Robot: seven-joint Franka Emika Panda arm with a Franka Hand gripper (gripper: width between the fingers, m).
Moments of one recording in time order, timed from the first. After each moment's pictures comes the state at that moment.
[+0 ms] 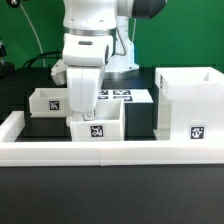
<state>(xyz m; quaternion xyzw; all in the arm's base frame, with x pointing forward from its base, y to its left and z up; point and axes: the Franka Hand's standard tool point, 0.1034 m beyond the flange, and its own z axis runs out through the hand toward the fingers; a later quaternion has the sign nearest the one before) 0.517 -0.071 0.023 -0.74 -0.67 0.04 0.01</state>
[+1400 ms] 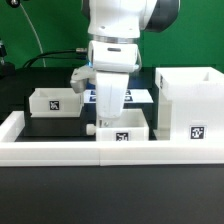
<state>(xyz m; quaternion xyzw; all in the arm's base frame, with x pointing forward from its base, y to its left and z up) 0.528 -0.045 0.008 -0.71 -0.70 0.03 -0.03</state>
